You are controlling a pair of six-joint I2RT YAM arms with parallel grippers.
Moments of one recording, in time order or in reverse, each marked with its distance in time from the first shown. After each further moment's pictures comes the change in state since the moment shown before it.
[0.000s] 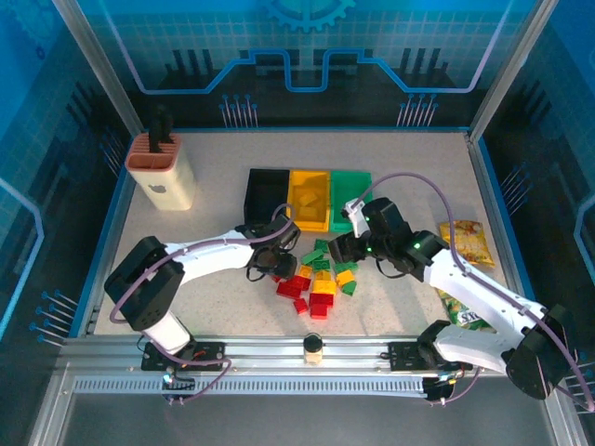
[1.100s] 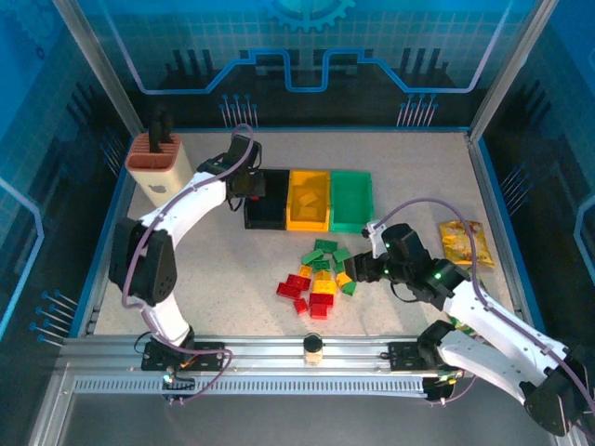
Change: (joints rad) left arm 0.407 0.136 0.499 -0.083 -0.114 0.155; right arm -0.014 -0.267 -0.224 -0.013 -0.005 0.127
